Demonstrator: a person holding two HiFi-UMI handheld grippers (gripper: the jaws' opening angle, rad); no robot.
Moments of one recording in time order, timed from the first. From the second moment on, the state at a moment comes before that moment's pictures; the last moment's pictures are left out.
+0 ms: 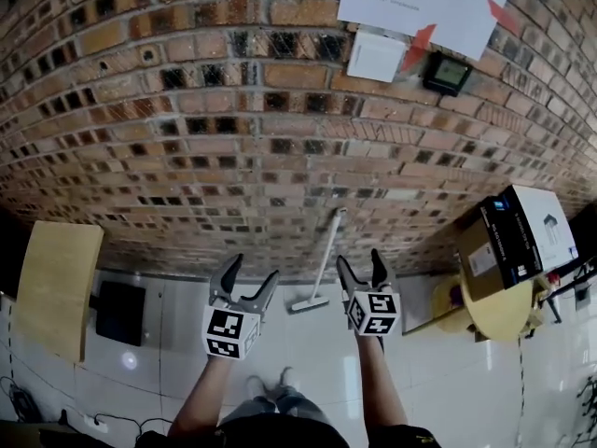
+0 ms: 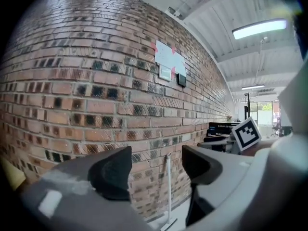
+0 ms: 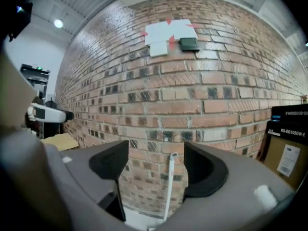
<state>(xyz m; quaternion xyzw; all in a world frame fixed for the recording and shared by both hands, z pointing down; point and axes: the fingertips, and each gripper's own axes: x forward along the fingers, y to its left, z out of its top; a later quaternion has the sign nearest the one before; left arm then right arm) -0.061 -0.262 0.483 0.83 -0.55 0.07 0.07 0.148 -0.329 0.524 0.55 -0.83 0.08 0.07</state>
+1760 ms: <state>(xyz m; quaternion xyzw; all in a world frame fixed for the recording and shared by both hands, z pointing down) -0.061 -0.025 0.392 0.78 -0.63 0.01 0.02 0.144 -0.071 0.398 0.52 -0.85 0.07 -0.03</state>
